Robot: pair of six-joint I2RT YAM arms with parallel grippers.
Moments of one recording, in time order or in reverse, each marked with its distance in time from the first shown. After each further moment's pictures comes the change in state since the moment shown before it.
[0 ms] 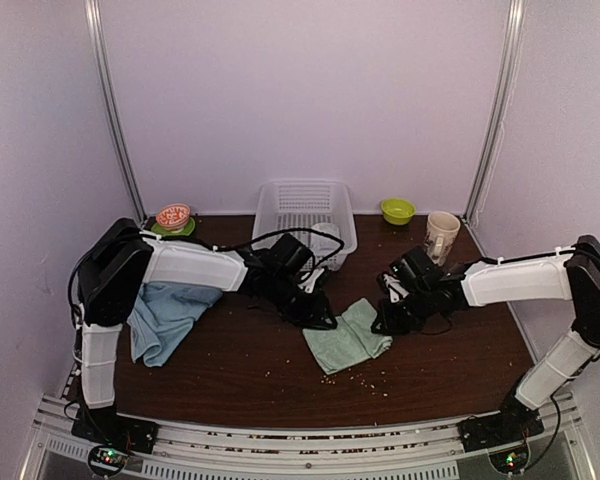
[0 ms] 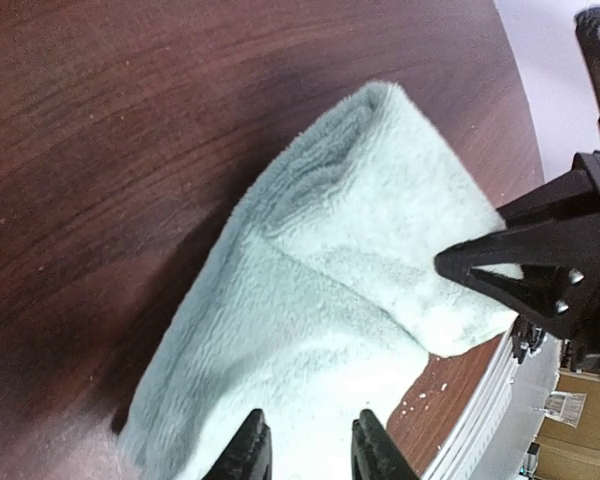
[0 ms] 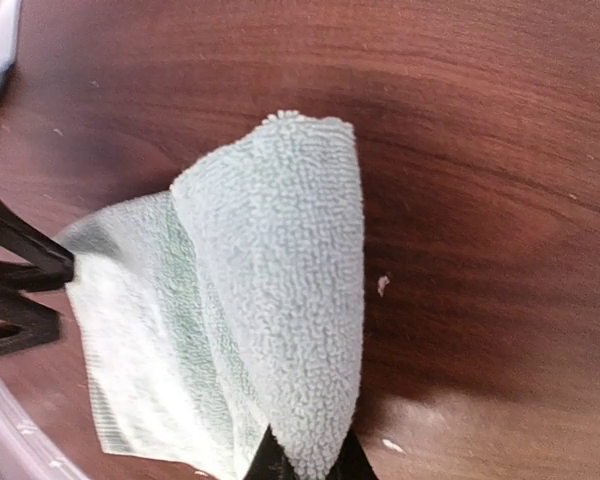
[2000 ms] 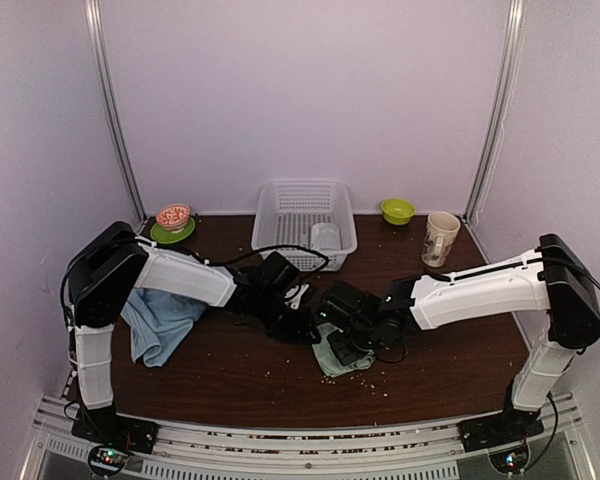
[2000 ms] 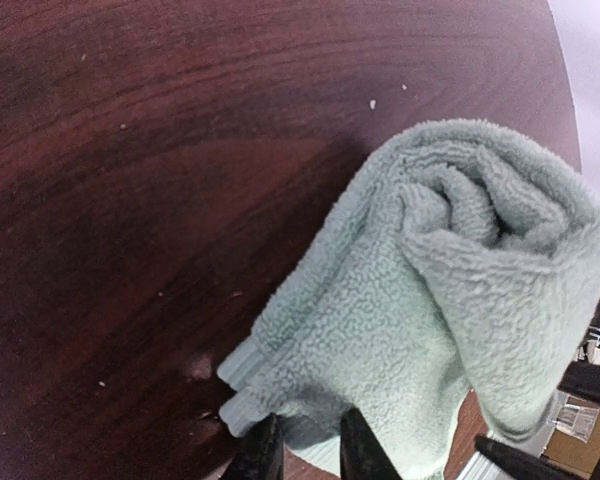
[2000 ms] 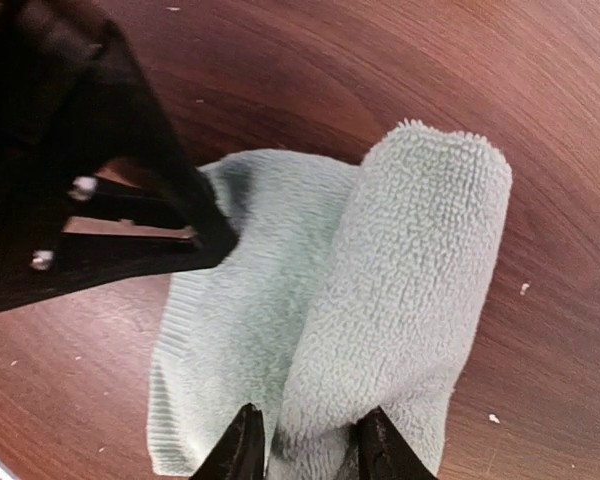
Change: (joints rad) left arm -0.003 -0.060 -0.203 0.108 -0.056 -0.057; right arm 0.426 0.189 0.291 -0.256 0.474 -0.049
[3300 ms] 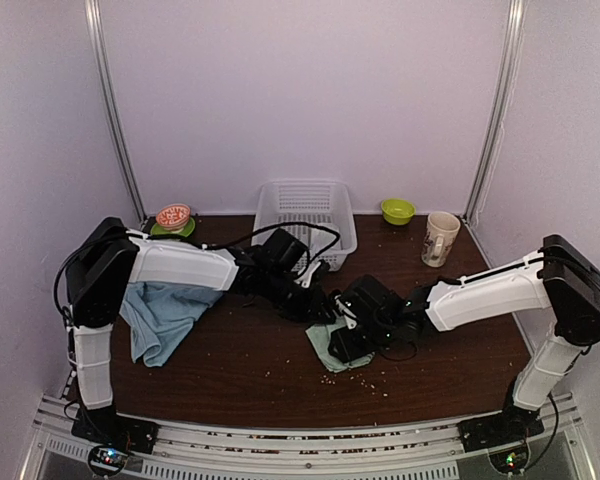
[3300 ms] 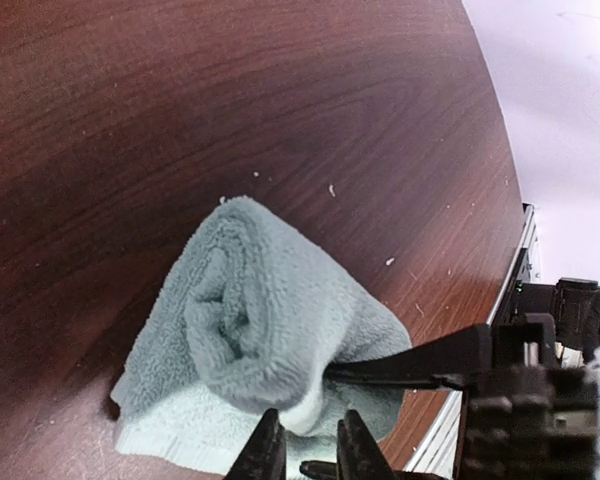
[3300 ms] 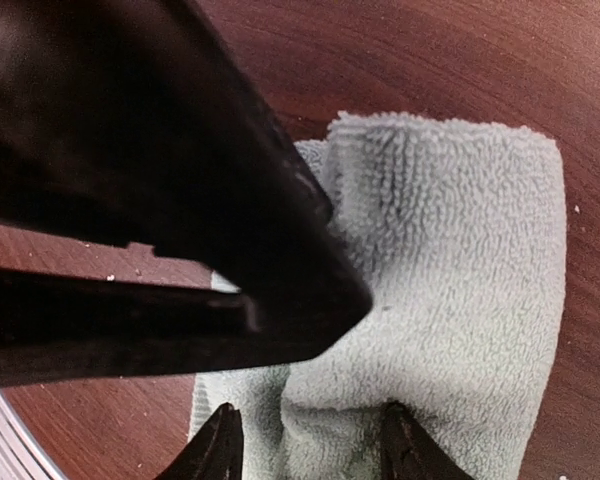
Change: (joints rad) left arm 0.000 -0.011 0.150 -0.051 0.059 0.016; right arm -0.117 -0.051 -0.204 0.346 -0.286 -0.015
